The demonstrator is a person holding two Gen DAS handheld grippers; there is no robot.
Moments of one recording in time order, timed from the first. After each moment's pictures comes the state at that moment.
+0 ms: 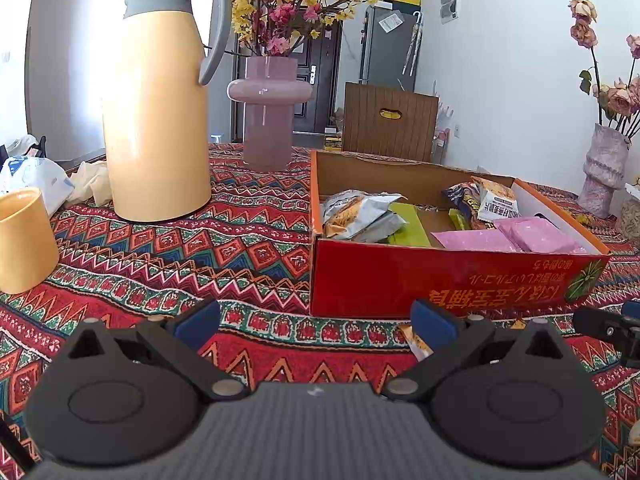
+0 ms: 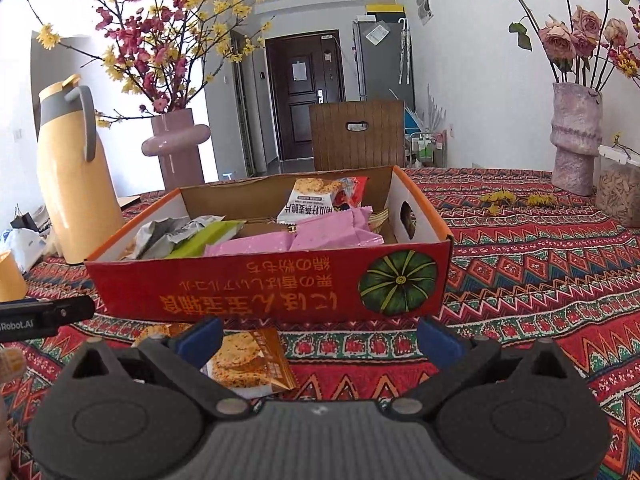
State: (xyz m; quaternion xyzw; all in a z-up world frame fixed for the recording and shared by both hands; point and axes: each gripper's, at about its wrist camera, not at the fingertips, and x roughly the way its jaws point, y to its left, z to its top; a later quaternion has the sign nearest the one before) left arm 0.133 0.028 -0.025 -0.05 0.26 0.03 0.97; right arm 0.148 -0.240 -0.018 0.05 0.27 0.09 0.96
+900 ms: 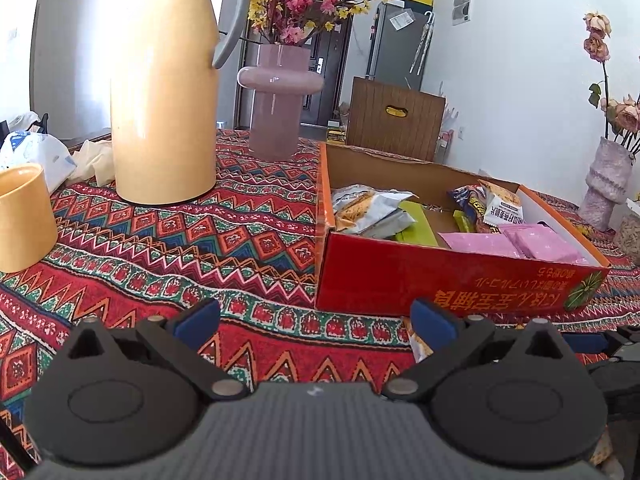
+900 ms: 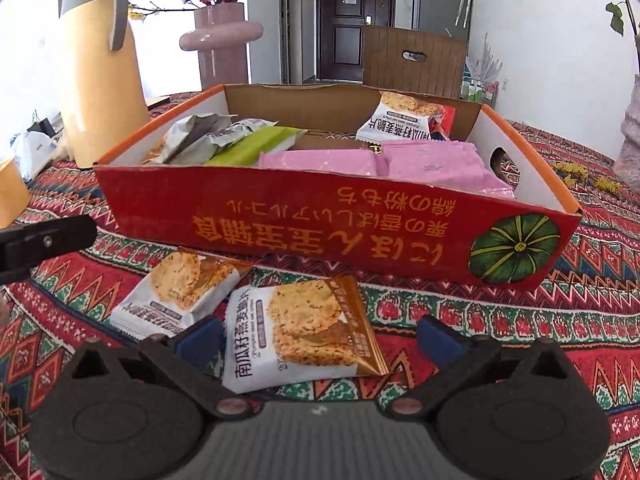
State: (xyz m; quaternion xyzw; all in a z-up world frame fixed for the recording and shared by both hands) left arm 0.135 0.038 -0.027 -0.08 0.27 0.03 0.96; right arm 0.190 -0.178 -0.041 -0.03 0.38 0.14 0.92
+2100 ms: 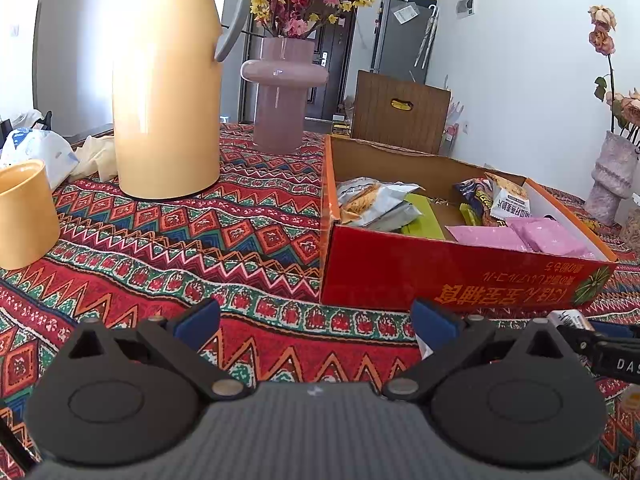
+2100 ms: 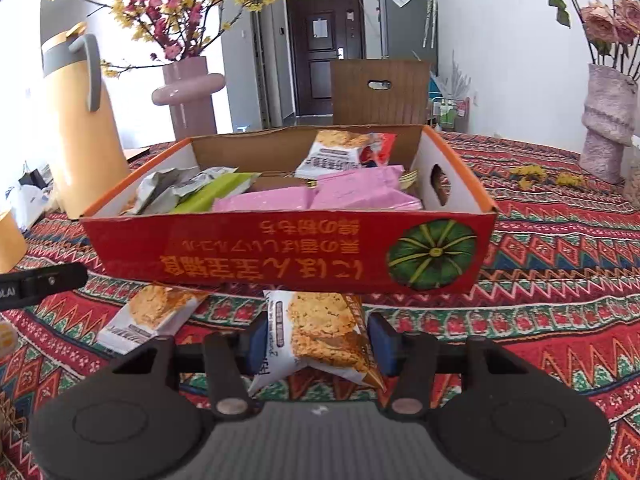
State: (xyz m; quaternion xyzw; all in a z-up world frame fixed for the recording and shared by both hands) left arm 0.138 0.037 -0.030 -0.07 0.28 0.04 0.96; right arm 0.174 -0.233 -0.030 0.02 0.32 0.11 0.94
